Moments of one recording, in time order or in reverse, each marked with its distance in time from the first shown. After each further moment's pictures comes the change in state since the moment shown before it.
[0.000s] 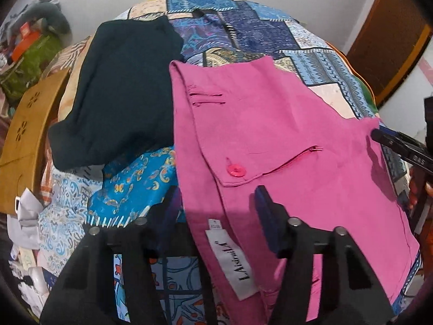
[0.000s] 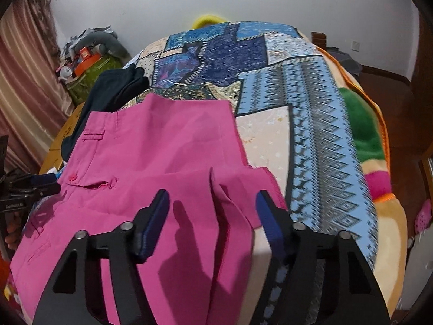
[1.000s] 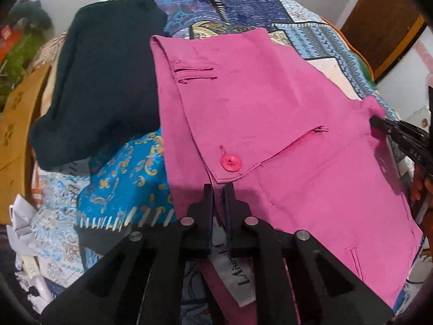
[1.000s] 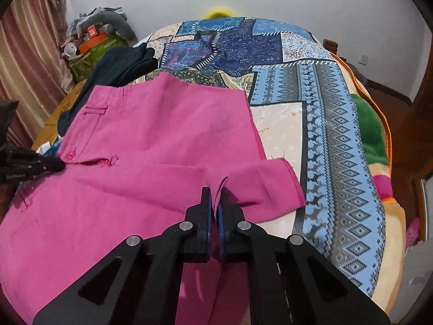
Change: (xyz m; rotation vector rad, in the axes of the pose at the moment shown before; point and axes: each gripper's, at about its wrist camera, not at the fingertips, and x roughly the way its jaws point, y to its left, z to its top) left arm 0.020 0.006 0.002 0.046 0.122 -0.020; right arm 0.012 0.014 -0.011 -0.110 0.042 -0.055
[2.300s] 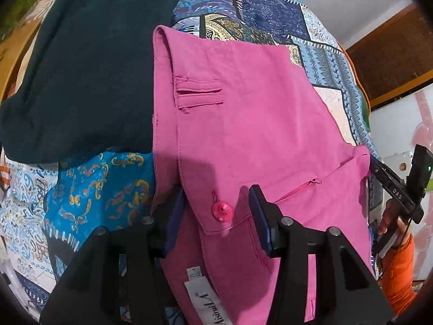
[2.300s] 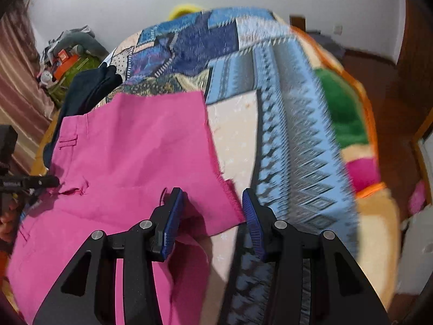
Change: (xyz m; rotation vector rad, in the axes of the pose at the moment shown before) left arm 0.028 0.021 0.049 -0.189 0.100 -0.184; right arm 0.013 -0.053 0.008 0.217 0.037 -0.001
